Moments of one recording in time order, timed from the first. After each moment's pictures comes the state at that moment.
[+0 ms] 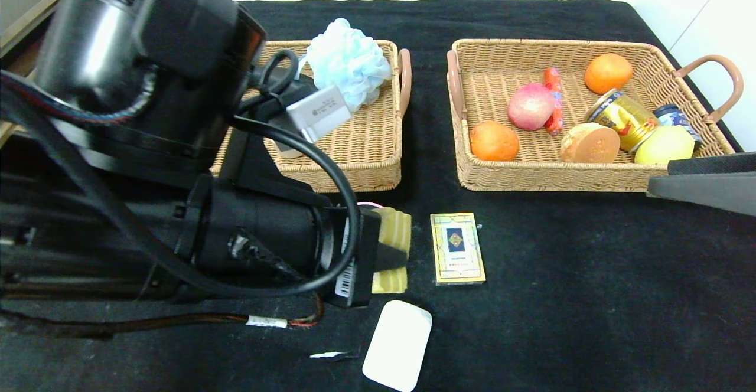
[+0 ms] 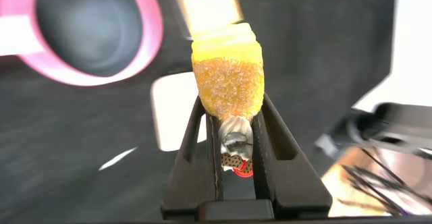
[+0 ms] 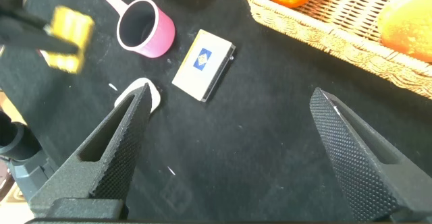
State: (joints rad) left arm -0.87 1.53 -1.39 0.46 -0.01 -0.46; right arm 0.17 1.22 -1.17 0.30 0.56 -0.01
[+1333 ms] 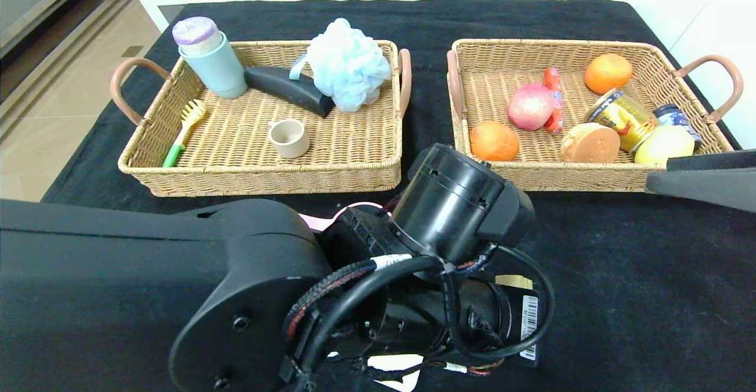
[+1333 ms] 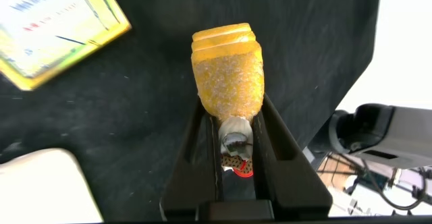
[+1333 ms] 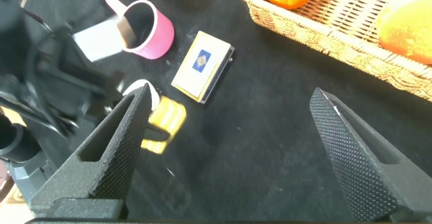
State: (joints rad) left arm -1.03 1.87 -1.39 0.15 -0.05 -0.55; right arm 0.17 1.23 -1.18 0.30 0.56 -0.01
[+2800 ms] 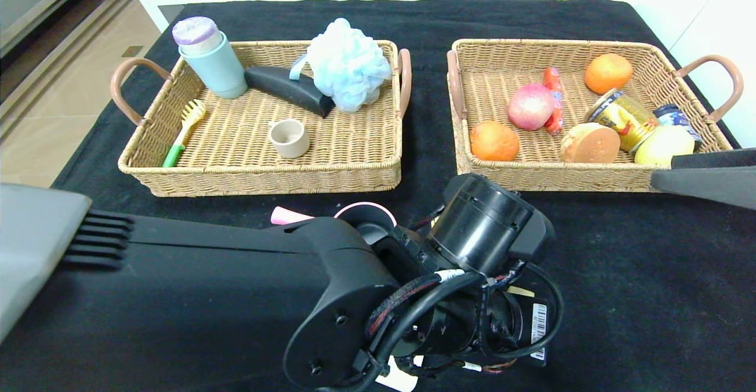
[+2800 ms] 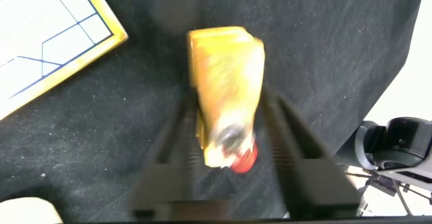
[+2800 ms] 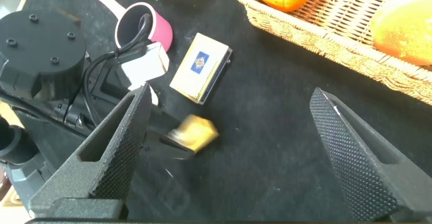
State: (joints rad) left arm -1.03 1.98 -1.45 0.15 -0.01 -0.54; right arm 0.17 1.22 -1.18 0.30 0.56 -0.01
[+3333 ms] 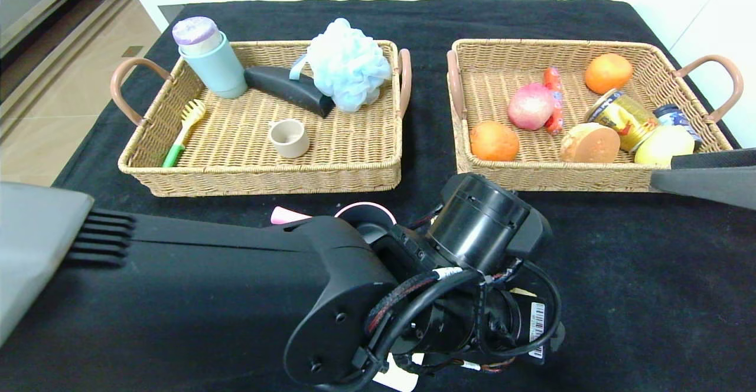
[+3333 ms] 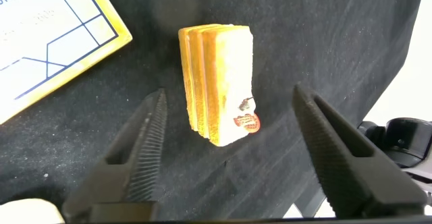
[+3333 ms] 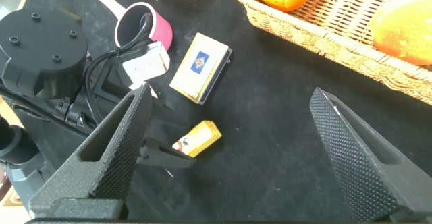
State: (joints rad) left arm -1.02 1.98 -1.45 0.15 -0.02 -0.55; right arm 0.17 1.22 -1.18 0.30 0.56 -0.01
